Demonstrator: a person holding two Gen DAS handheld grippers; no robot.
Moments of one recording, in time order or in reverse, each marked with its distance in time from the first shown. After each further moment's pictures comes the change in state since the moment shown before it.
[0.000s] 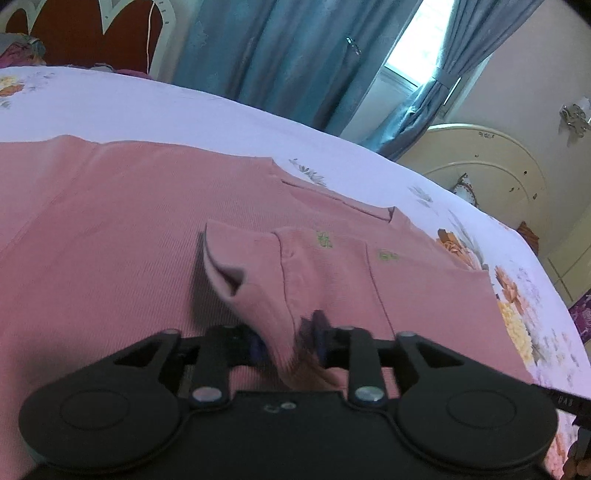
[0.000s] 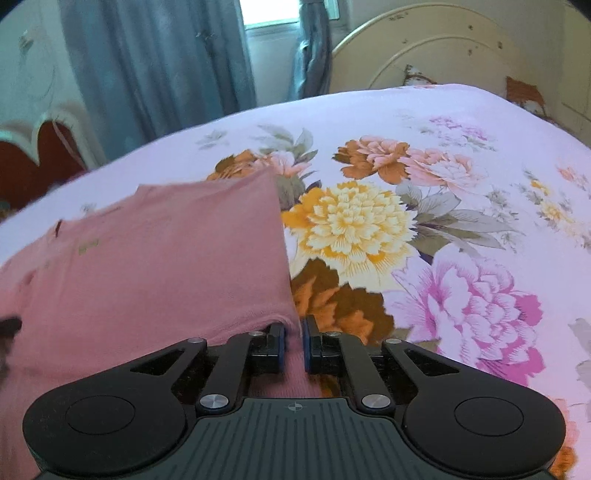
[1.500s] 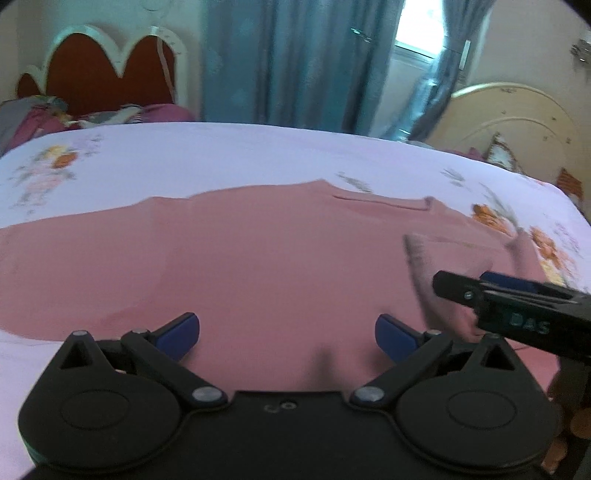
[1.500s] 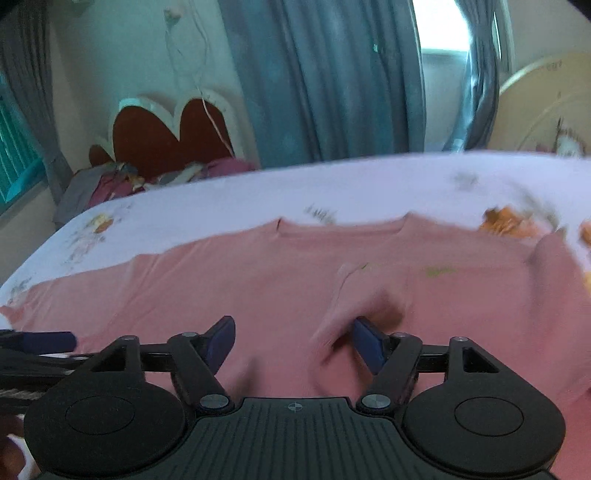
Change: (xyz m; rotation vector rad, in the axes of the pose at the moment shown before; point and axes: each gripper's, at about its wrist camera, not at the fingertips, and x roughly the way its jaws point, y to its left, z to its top) left arm -0.083 -0.010 0.018 0.198 0.042 0.212; right arm -0.007 0.195 0.009 -0.222 -0.105 0.345
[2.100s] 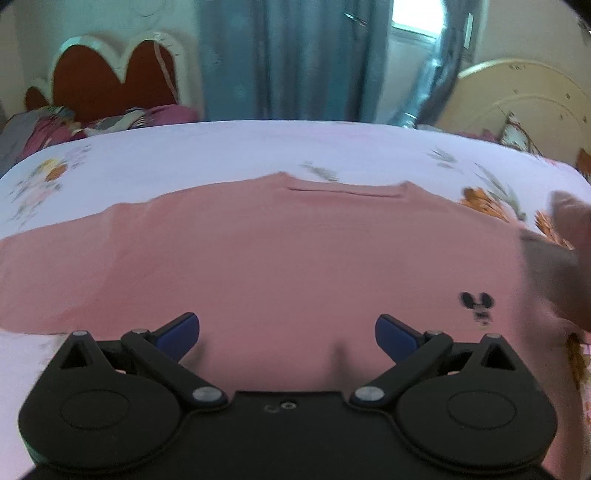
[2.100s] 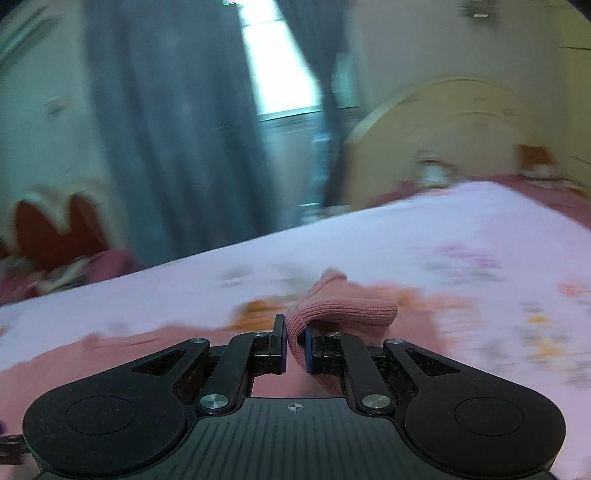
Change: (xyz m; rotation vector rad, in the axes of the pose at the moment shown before) left arm 0.007 -0.067 0.002 0.006 0.023 0.124; right arm -0.077 -0.150 0.037 0.149 -0.182 -0.207
